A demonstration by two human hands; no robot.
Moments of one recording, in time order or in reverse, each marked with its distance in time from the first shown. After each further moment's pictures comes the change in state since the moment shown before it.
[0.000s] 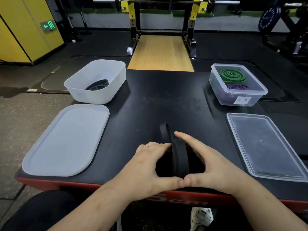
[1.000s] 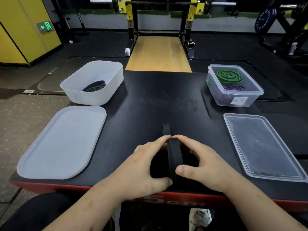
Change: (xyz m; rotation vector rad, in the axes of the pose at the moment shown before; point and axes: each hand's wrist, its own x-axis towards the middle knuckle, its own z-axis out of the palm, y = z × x) left_hand 0.000 -0.004 -0.007 -0.077 -0.046 -0.102; right_hand 0.007 -0.008 0.004 0.019 0.129 -0.026
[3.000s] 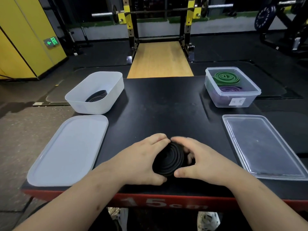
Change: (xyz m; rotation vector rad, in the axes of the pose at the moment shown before) left_hand 0.034 -0.004 -0.022 0.485 -0.137 0.146; right_hand 0.013 0.008 -0.011 -0.146 -0.072 0.161
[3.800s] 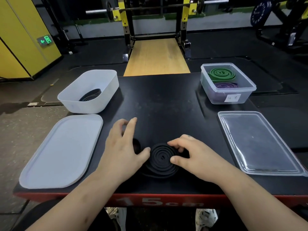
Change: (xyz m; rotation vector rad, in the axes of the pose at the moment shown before) left_hand -0.009 -0.009 0.016 -0.136 0.492 -0.447; right_hand 0.006 0.014 0.008 -0.151 0.120 0.009
